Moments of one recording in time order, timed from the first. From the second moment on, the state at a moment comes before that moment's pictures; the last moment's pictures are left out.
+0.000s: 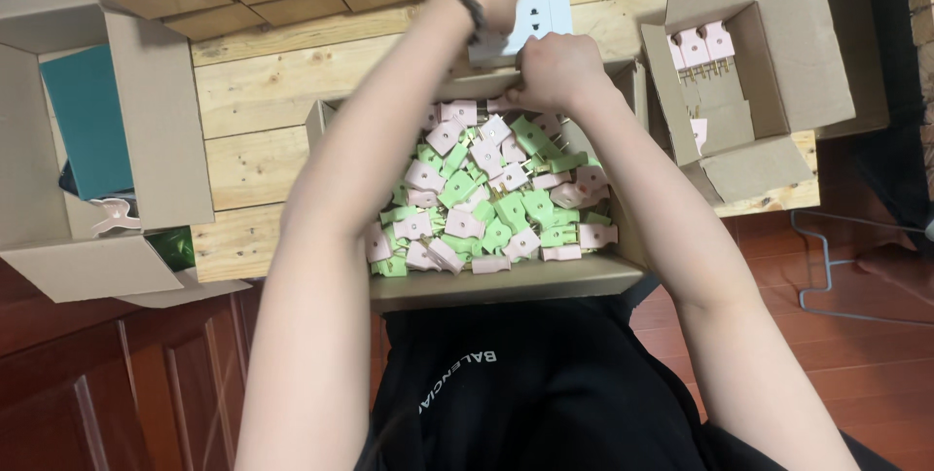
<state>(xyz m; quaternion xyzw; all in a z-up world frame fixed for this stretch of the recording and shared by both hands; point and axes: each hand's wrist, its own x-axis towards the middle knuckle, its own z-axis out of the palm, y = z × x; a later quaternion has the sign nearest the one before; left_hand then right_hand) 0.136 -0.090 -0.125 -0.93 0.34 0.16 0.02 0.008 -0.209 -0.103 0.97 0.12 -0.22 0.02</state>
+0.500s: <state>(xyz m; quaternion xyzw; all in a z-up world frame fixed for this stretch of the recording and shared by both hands) 0.142 -0.121 -0.114 -0.90 0.31 0.18 -0.23 0.005 -0.213 -0.119 0.97 0.15 -0.17 0.04</state>
